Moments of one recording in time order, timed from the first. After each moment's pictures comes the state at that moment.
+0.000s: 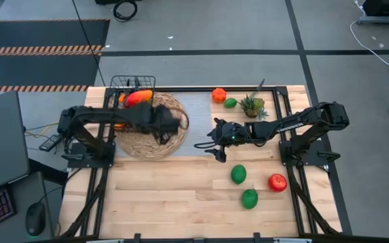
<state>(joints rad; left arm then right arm) 0.01 1.62 1.52 -1.46 -0.57 -0.57 -0.01 1.49 0.75 0.09 0.08 0.10</state>
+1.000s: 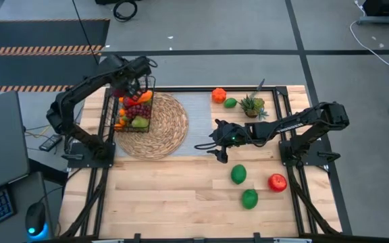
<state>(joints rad) 0.69 1.52 1.60 -1.57 -0.63 -0.27 -0.02 1.49 0.73 0.07 0.08 0.10</state>
